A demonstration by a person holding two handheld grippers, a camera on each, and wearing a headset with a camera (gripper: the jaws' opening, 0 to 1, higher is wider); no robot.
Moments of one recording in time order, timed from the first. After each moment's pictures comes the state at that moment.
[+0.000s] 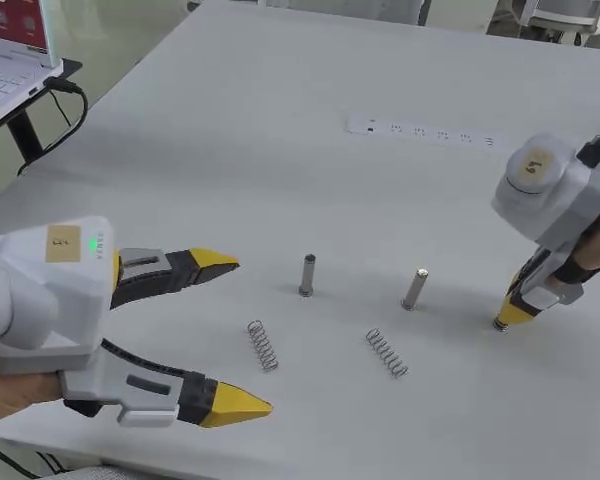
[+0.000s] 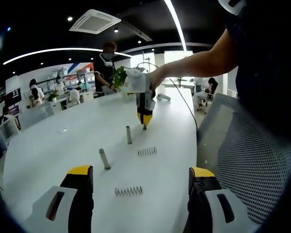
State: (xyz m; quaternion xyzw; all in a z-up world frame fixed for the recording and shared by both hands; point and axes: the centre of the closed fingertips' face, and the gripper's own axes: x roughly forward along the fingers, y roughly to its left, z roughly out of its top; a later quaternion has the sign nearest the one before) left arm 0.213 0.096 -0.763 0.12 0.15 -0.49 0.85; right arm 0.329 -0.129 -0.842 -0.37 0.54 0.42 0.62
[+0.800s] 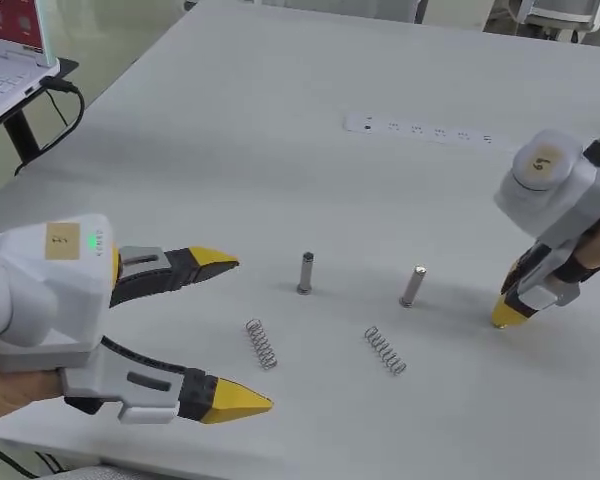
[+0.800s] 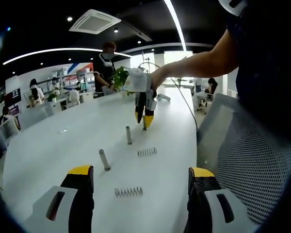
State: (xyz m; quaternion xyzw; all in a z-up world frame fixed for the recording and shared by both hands) left arm 0.214 0.095 -0.763 0.12 0.15 -0.50 0.85; right arm 0.332 -0.127 -0.839 -0.37 0.52 0.43 0.64
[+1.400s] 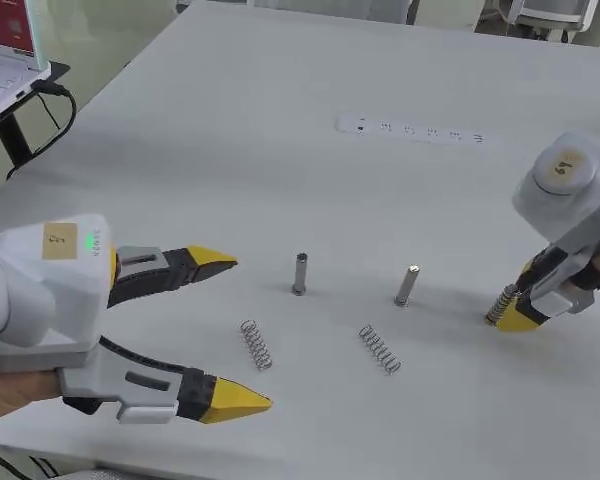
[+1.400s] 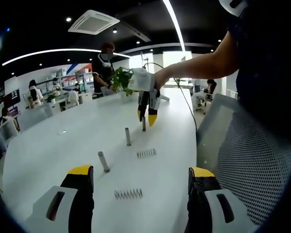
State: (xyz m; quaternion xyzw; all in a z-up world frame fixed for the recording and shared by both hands) left arm 0.214 0.091 -0.761 0.13 0.14 -0.50 0.84; right arm 0.325 -0.145 -0.836 -0.35 0.51 0.42 0.66
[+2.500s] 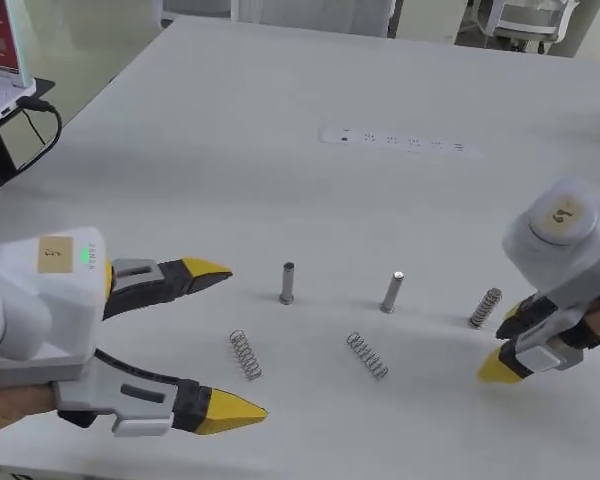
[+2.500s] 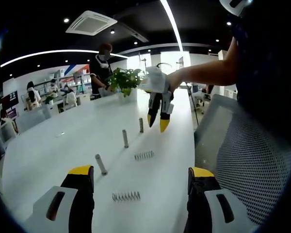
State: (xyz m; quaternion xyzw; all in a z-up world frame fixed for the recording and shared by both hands) left arm 0.211 0.085 -0.758 0.13 0.14 -0.51 0.84; right arm 0.266 -0.124 -0.837 -0.31 0.51 0.43 0.68
